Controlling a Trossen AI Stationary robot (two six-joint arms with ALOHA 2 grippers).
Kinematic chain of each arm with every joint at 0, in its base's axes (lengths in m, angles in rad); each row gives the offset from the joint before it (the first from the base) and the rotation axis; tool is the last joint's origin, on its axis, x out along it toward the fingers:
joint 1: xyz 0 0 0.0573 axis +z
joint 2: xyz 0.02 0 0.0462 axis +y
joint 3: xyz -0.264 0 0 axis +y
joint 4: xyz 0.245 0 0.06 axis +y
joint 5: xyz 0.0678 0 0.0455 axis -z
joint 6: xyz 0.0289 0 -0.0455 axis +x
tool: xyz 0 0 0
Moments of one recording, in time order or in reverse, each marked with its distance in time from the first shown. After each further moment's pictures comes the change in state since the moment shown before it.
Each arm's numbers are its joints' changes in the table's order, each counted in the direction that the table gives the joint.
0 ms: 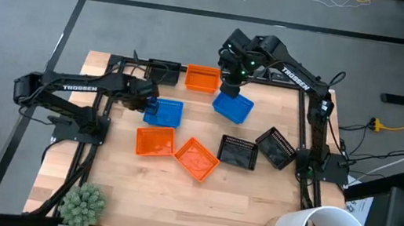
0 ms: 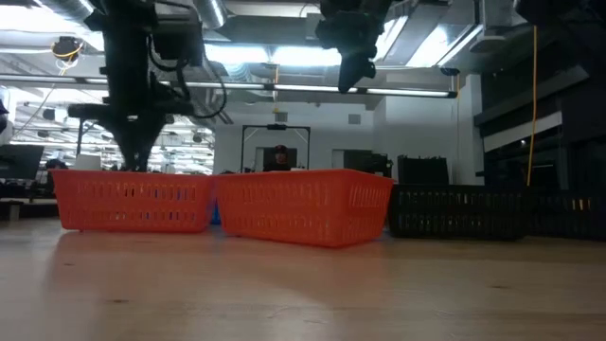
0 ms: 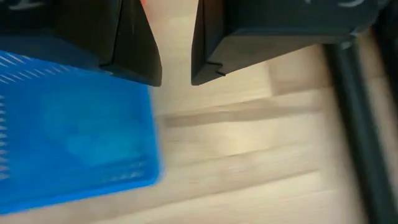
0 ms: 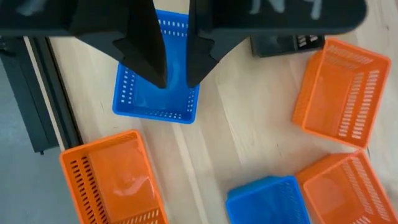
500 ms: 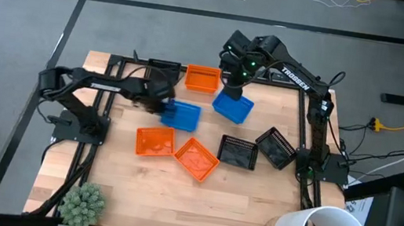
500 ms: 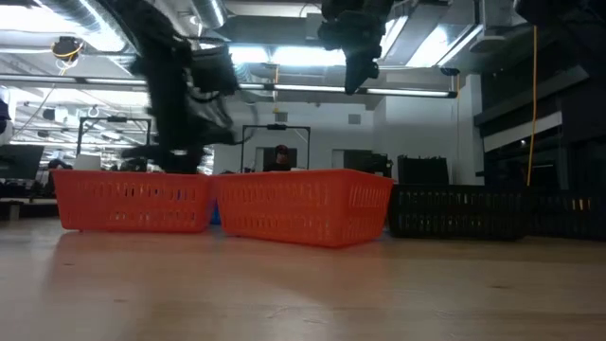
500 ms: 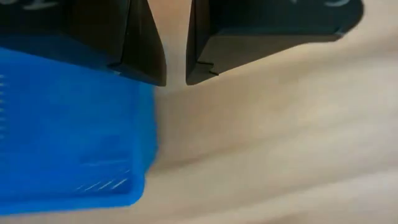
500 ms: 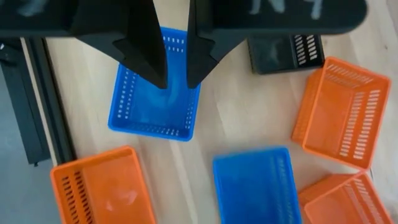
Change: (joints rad) left arm 0.018 0.286 0.000 -0.460 0.161 0.067; right arm 0.000 0.001 0.000 0.059 -0.003 -0.027
